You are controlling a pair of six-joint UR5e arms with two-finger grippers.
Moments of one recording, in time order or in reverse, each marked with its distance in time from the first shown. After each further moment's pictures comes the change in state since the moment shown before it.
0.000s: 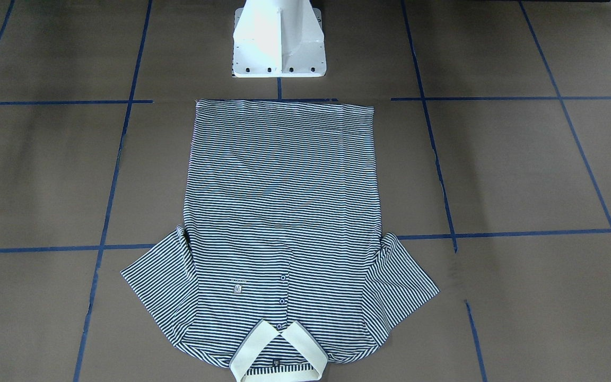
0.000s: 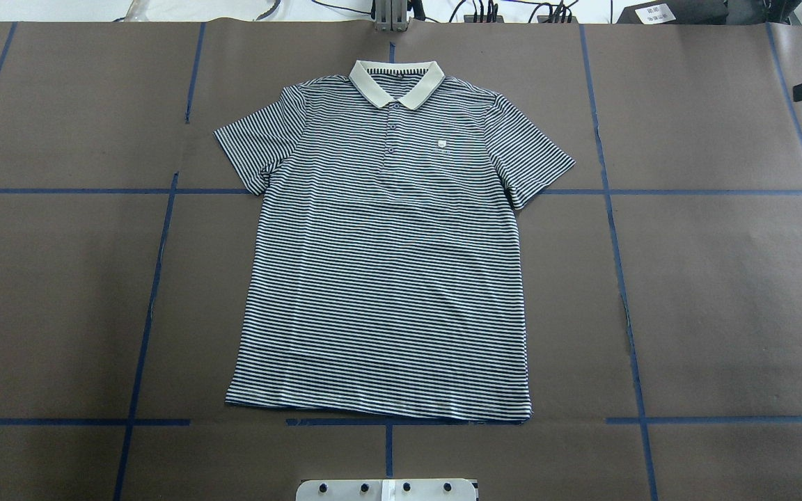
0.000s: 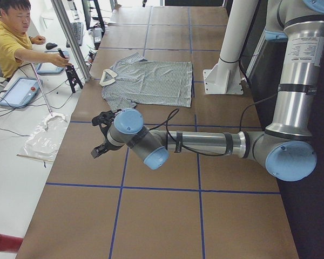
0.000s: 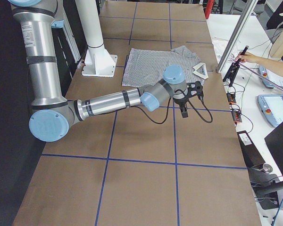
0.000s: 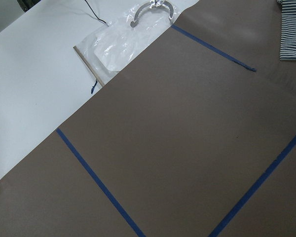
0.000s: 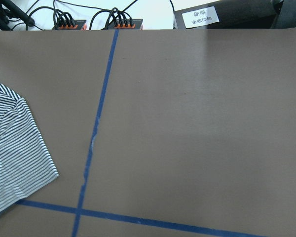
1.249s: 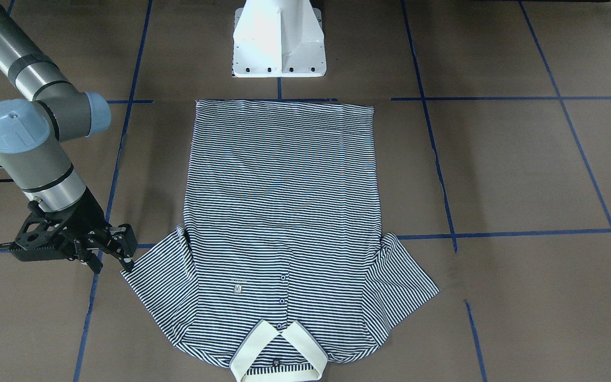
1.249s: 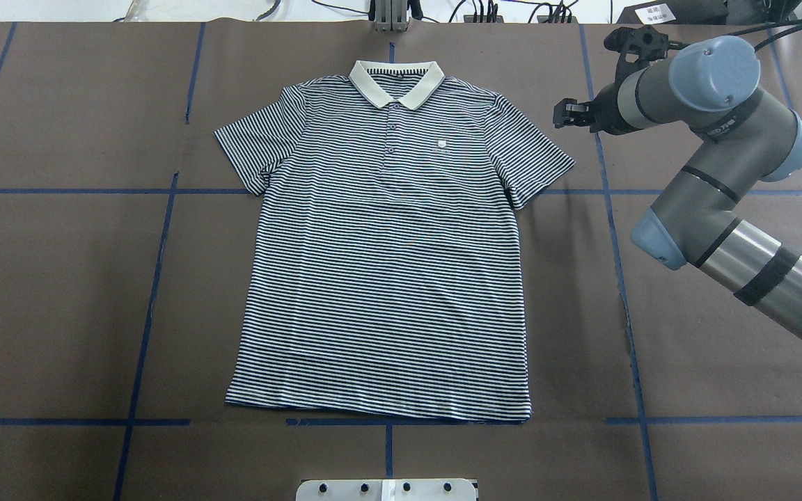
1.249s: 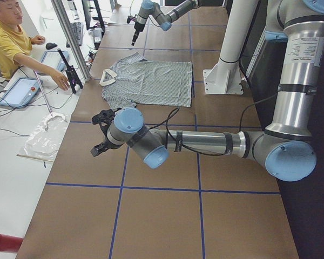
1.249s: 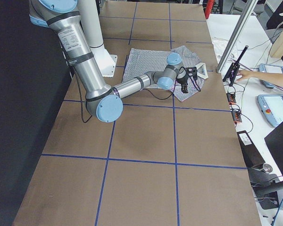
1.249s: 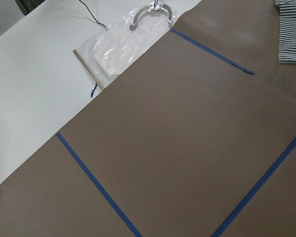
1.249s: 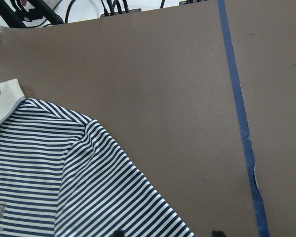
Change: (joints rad) left arm 0.000 -0.001 -0.006 0.000 0.000 0.000; right arm -0.438 0.295 -0.285 0.170 -0.437 0.453
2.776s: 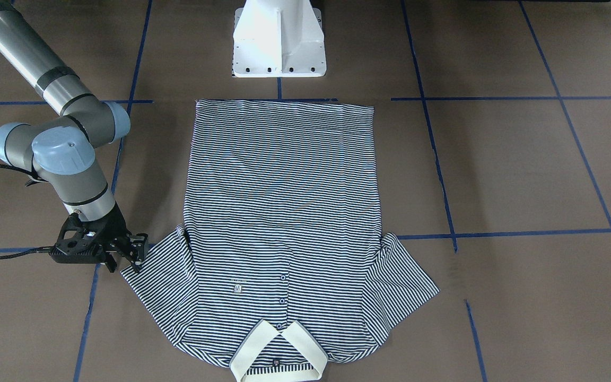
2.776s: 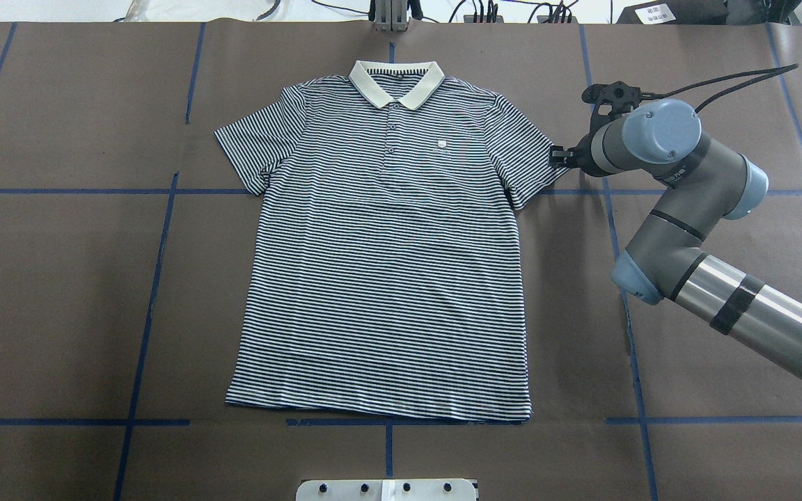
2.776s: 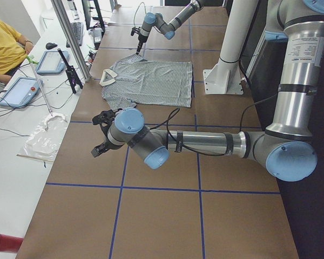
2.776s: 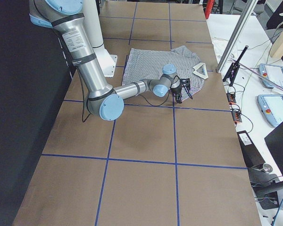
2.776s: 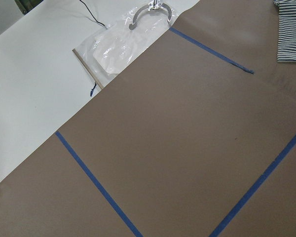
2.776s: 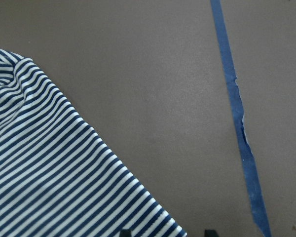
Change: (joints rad) left arm 0.000 0.005 -0.001 0.000 -0.002 0.002; right arm -0.083 0.002 -0.109 0.005 -0.096 0.010
